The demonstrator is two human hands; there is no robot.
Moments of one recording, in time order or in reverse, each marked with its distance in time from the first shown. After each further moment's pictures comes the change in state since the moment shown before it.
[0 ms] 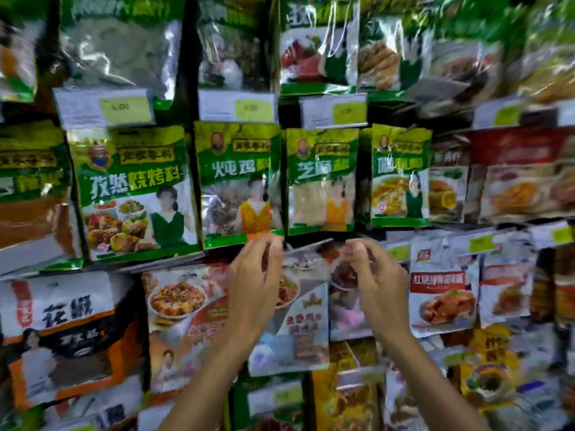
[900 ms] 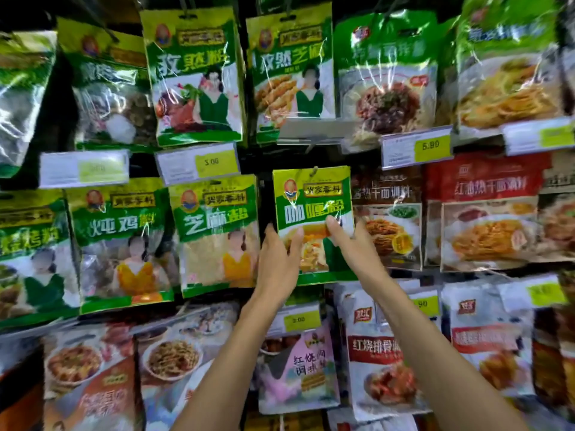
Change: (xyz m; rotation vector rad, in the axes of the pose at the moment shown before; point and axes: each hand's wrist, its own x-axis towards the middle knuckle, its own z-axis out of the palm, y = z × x) left_hand 0.100 0.068 0.213 0.074 -0.167 -0.237; right_hand 0.199 0.126 -0.067 0.272 -0.356 0.348
